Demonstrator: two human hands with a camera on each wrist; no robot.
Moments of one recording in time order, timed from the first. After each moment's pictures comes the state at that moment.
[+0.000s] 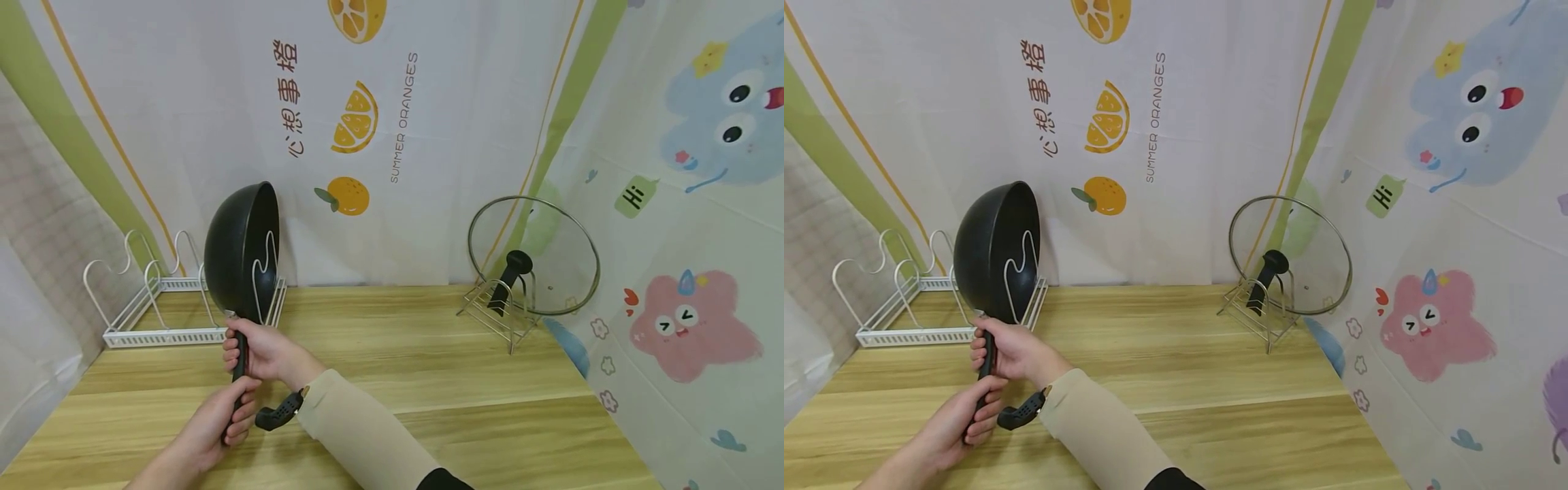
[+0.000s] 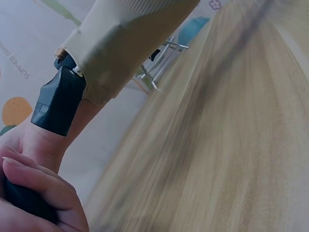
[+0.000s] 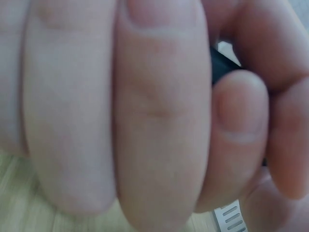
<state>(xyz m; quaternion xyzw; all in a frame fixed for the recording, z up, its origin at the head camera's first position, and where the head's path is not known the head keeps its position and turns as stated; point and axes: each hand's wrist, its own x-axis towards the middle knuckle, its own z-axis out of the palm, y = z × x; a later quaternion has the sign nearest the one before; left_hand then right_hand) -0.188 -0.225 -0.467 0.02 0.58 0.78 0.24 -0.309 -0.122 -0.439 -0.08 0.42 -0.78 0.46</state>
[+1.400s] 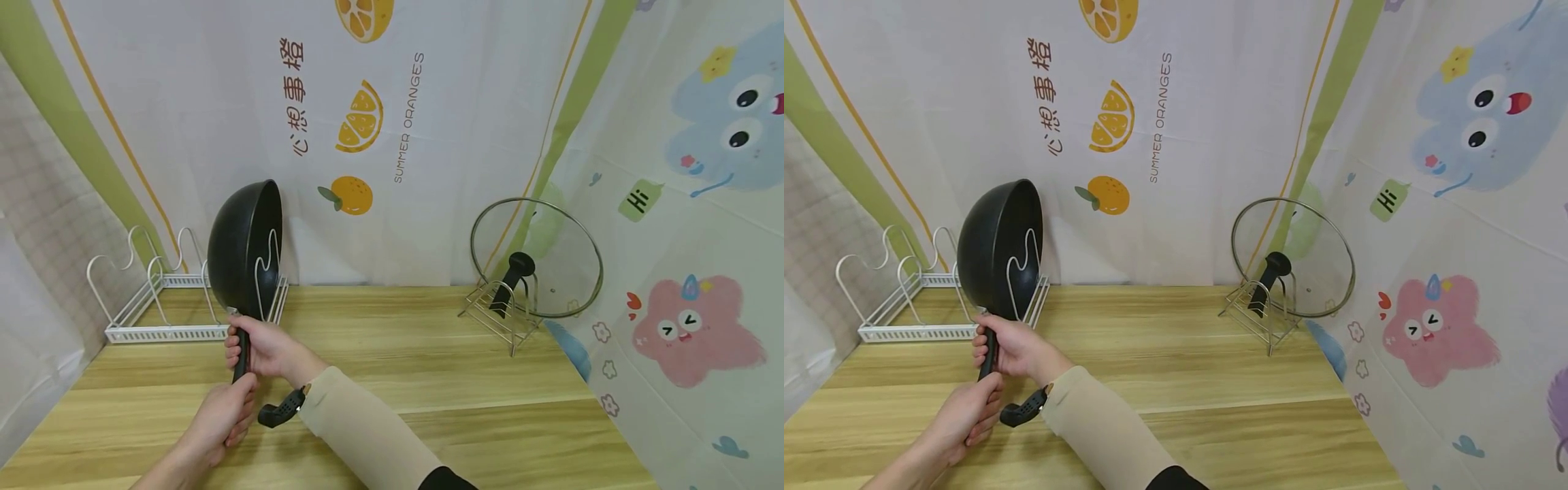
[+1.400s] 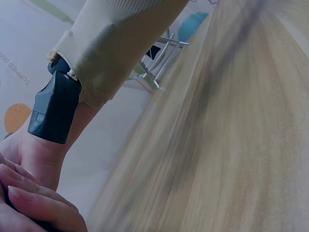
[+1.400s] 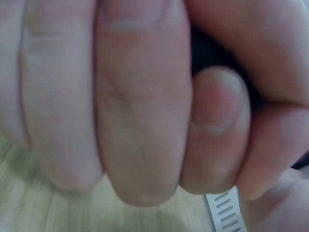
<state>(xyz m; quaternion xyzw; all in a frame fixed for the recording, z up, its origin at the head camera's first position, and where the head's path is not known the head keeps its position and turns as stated) -0.184 -0.201 -0.462 -0.12 0.69 0.71 0.11 -0.310 -0.122 -0.440 -0.08 0.44 -0.78 0.45</state>
